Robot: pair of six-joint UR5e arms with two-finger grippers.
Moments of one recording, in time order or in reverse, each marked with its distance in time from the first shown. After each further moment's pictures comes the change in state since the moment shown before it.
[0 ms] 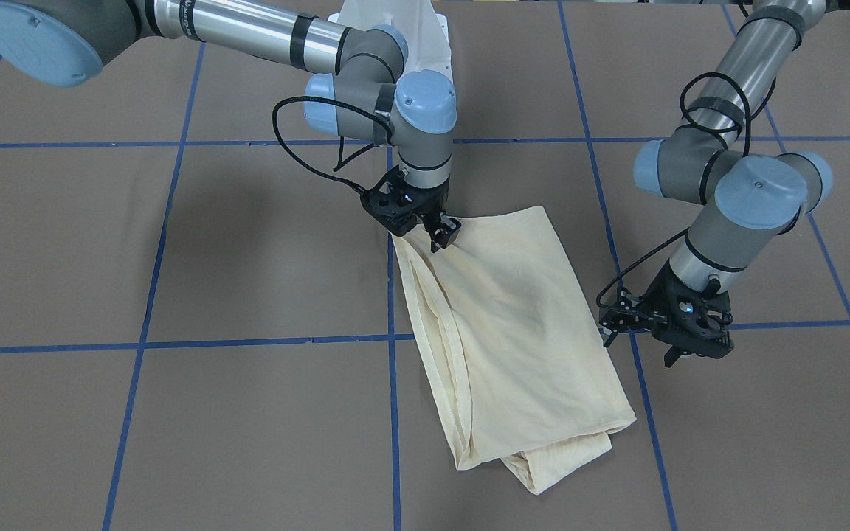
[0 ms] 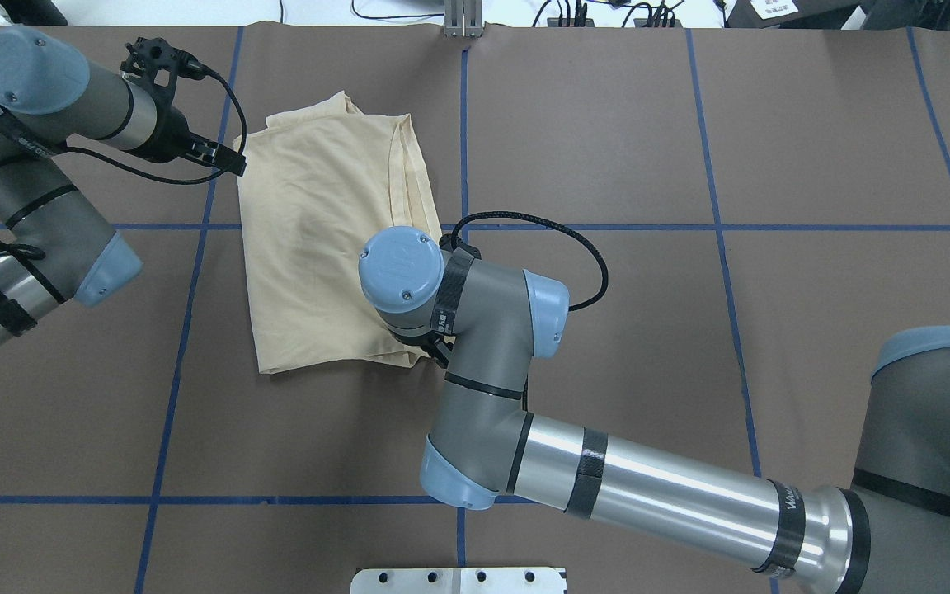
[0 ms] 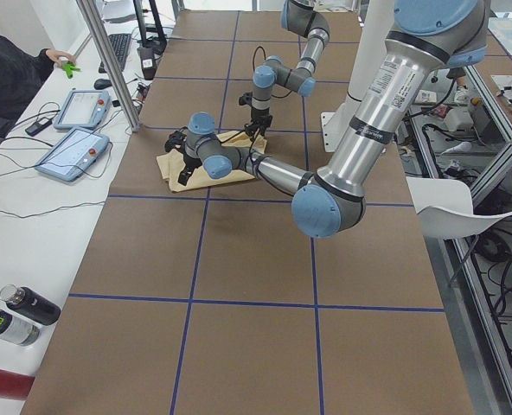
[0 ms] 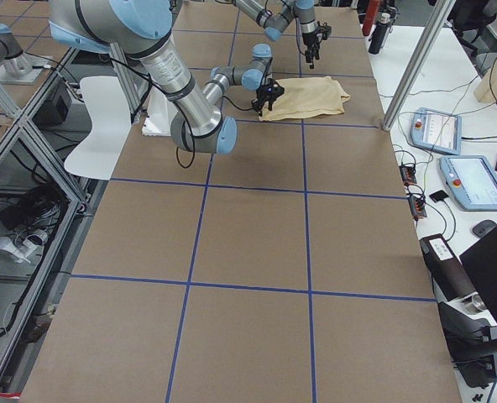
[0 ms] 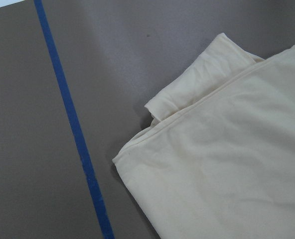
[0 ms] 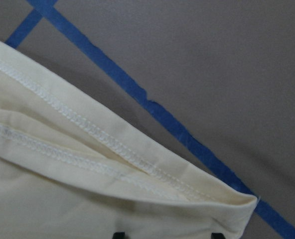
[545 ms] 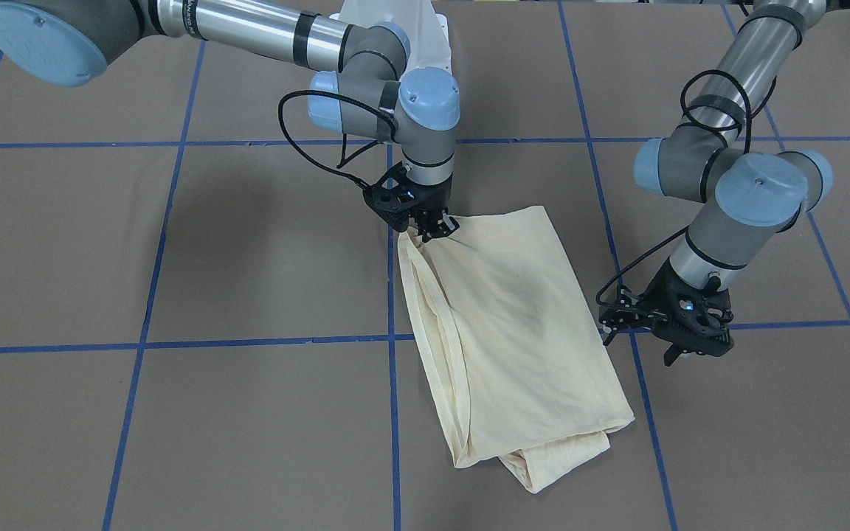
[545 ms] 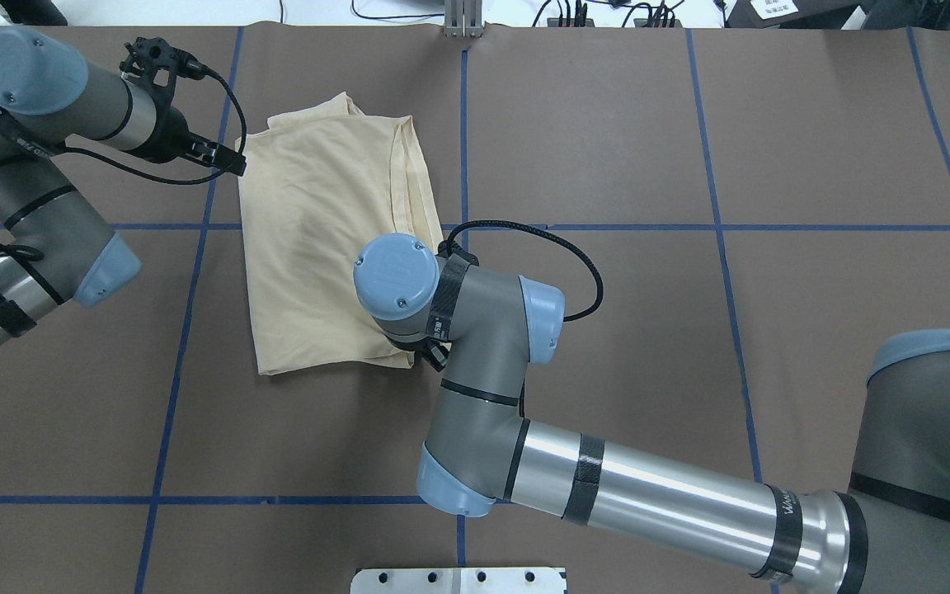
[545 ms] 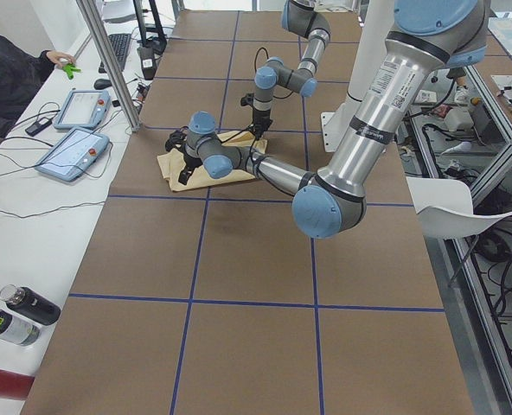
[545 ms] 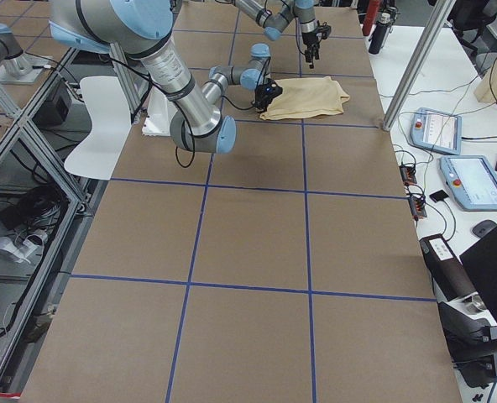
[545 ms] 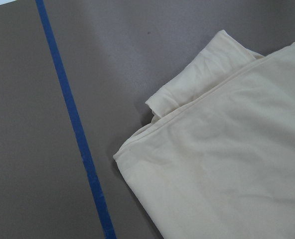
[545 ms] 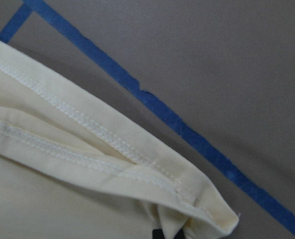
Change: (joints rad) left arm 0.000 0.002 -0.010 0.001 0.000 0.000; right arm -0.011 0.004 -0.001 0.001 -0.008 0.041
